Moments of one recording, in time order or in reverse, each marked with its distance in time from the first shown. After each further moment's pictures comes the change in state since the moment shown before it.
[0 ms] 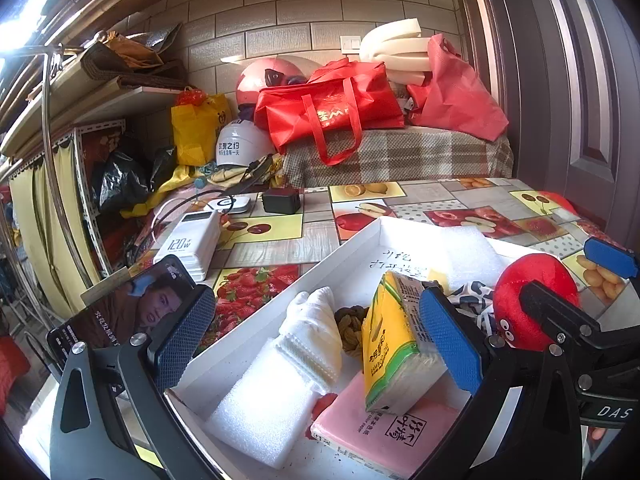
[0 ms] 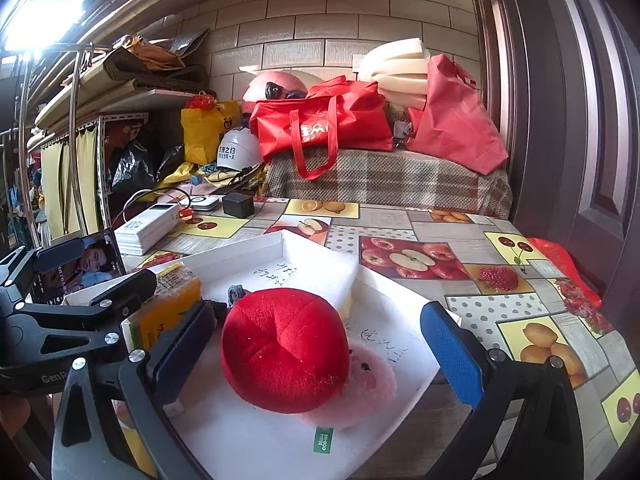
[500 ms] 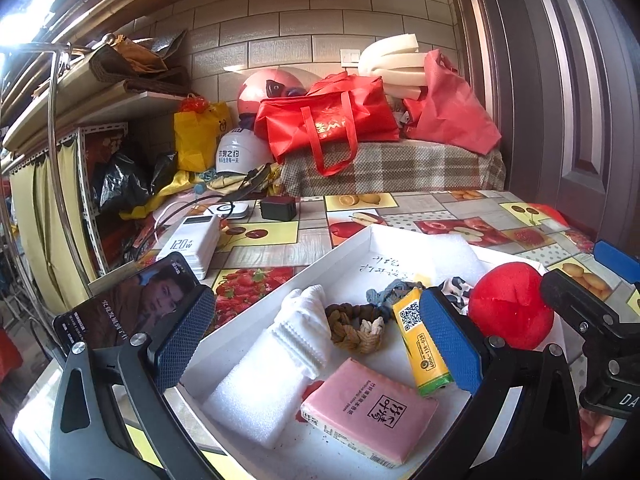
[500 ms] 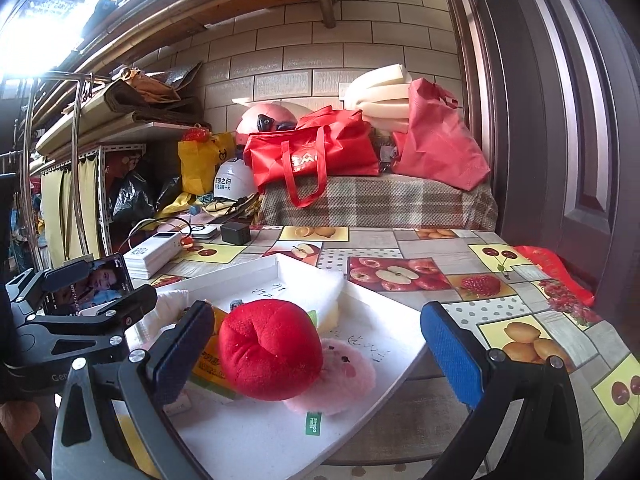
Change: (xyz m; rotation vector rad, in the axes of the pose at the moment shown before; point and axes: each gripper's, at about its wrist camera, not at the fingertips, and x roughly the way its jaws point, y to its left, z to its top) left arm -0.024 0.001 -0.007 -0.033 -0.036 -0.021; right arm -0.031 -0.008 -0.007 0.034 -0.093 -0.009
